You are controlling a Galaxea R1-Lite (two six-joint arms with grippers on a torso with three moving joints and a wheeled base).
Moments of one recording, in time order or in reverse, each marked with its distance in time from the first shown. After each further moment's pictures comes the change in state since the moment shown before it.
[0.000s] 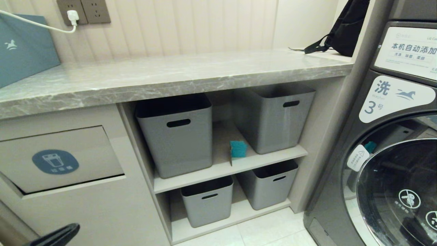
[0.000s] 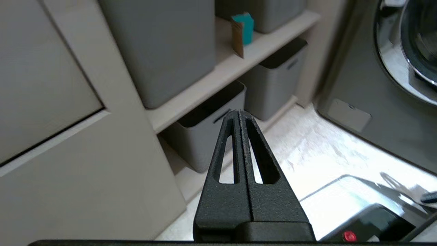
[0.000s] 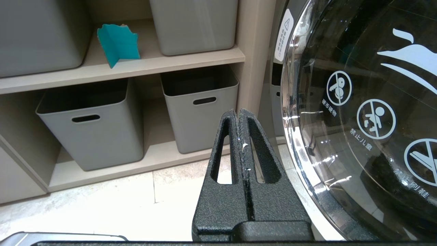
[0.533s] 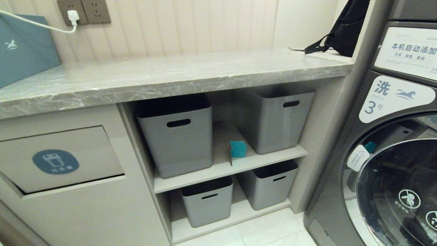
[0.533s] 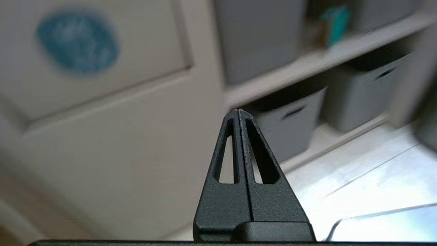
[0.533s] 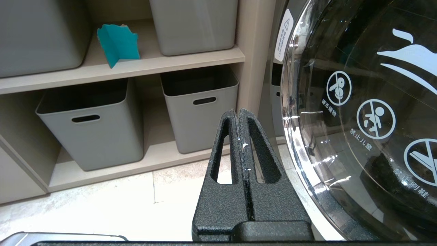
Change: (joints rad) left arm 0.049 -0.540 0.130 0.314 0.324 0.022; right arm 0.000 0.000 0.000 0.000 0.000 0.000
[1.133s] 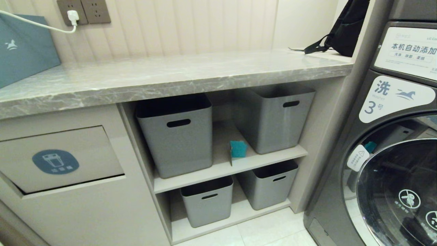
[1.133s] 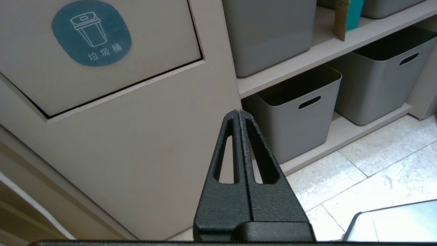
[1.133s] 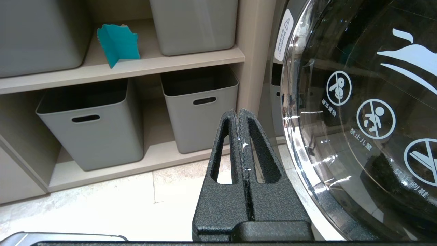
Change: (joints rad) left arm -0.005 -0.119 0.011 0.091 0.026 0.054; right arm 0.000 0.000 0.000 0.000 0.000 0.000
